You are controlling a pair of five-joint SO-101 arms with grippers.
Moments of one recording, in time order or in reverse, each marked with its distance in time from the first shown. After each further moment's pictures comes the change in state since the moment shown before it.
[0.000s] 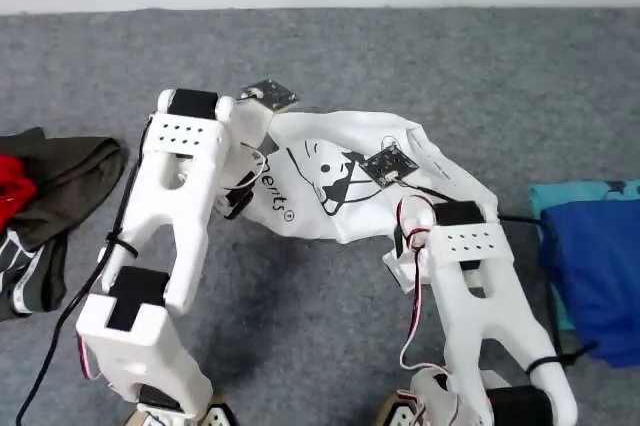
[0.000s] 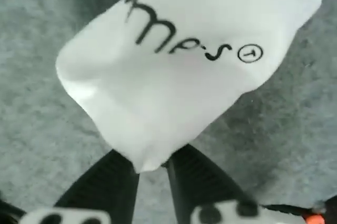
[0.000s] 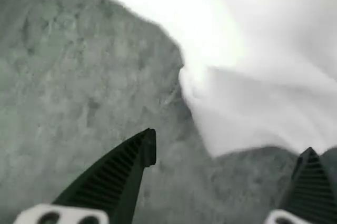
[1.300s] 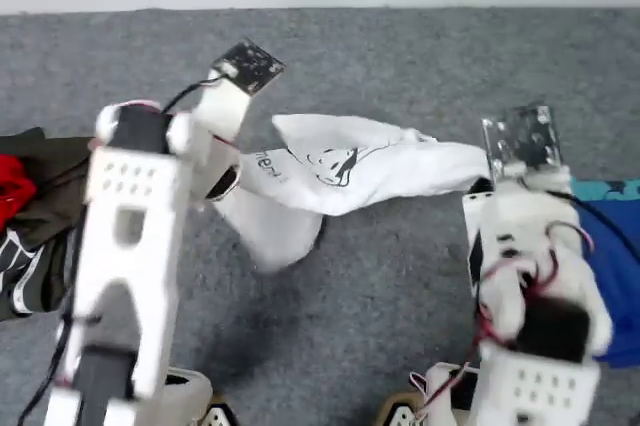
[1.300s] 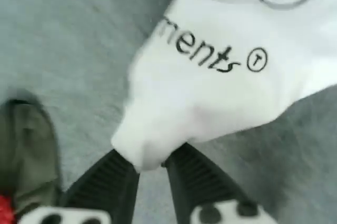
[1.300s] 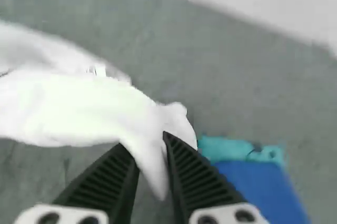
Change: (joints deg) left arm -0.4 -28.7 1.8 0.6 -0.6; right arm 16.2 -41.3 -15.1 3.8 -3.1
